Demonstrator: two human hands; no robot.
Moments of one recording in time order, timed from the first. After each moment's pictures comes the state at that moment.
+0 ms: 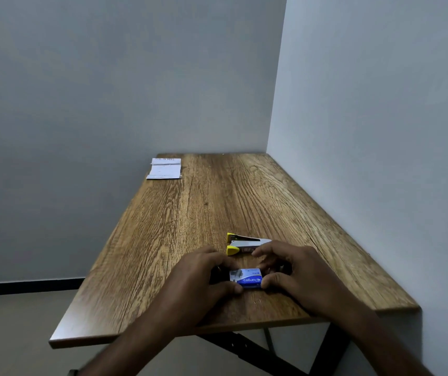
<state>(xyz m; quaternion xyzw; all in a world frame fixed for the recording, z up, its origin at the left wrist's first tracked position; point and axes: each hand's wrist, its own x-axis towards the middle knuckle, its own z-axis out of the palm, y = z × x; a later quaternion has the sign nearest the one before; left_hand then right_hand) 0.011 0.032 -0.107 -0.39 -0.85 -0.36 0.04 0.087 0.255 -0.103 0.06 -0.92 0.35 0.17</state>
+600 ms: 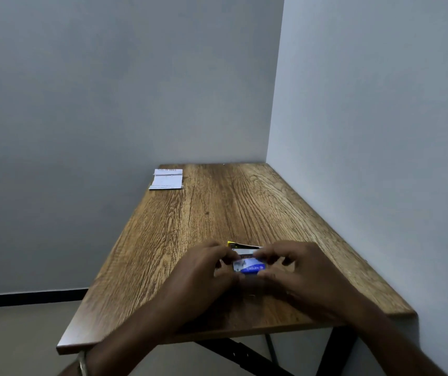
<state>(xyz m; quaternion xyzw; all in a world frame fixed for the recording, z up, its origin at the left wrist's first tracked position) 0.002 0.037 -0.092 -0.43 -0.84 -0.33 0.08 0.088 0.256 -0.083 0.09 -0.93 0.31 0.20</state>
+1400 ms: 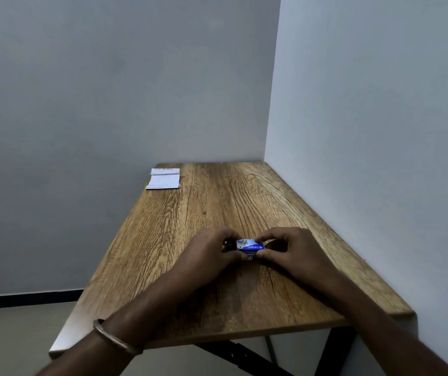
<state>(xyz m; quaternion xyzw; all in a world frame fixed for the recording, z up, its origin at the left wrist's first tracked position) -0.042 0.075 -0.093 -0.40 -0.85 -0.34 0.06 0.050 0.274 -0.094 0.00 -0.91 0.36 0.21</state>
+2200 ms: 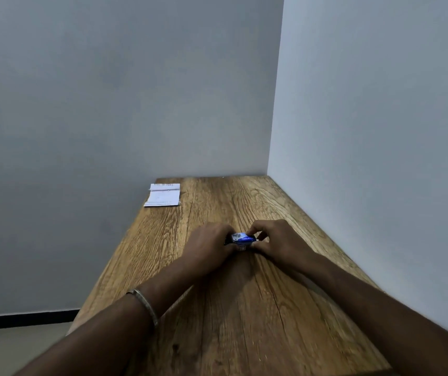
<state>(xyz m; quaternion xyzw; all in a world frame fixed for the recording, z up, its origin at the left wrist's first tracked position) -0.129 0.111 -0.091 -0.40 -0.88 -0.20 0.17 -0.057 0.298 -0.088 0.02 -0.95 0.24 0.19</state>
